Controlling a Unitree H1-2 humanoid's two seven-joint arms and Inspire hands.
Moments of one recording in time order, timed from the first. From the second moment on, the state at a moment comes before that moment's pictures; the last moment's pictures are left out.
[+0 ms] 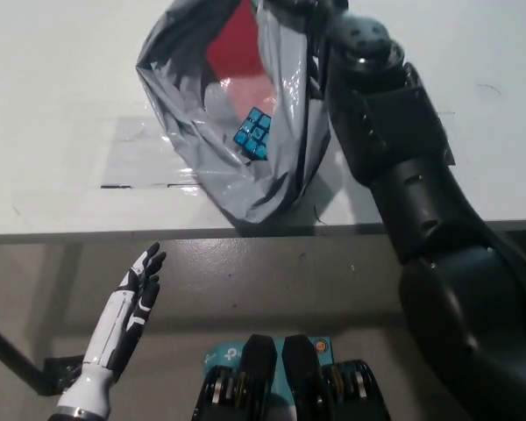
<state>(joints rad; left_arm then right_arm) -0.04 0.17 -0.05 -0.03 0.13 -0.14 -0.05 -1.31 0.08 -0.14 0.96 0.09 0.30 -0.18</state>
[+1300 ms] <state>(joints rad) -0.04 0.17 -0.06 -0.02 0.14 -0.13 -0.06 -1.27 -0.26 0.29 0.52 -0.26 0.38 -0.11</state>
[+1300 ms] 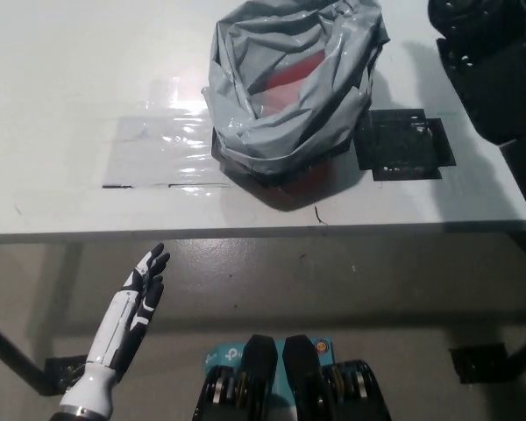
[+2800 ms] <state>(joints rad) -0.14 0.17 -0.05 0.02 0.14 -0.13 -0.06 -0.18 -0.17 0.25 0.08 -0.42 -0.03 -0.36</state>
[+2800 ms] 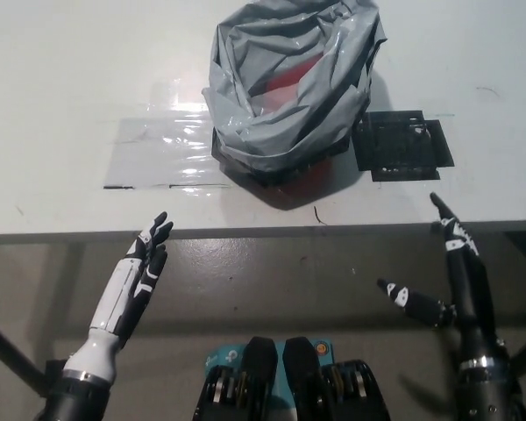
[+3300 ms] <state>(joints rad) -0.10 0.19 -0.05 0.02 0.14 -0.13 -0.07 -0.11 -0.15 0.27 0.15 -0.46 -0.25 -0.42</state>
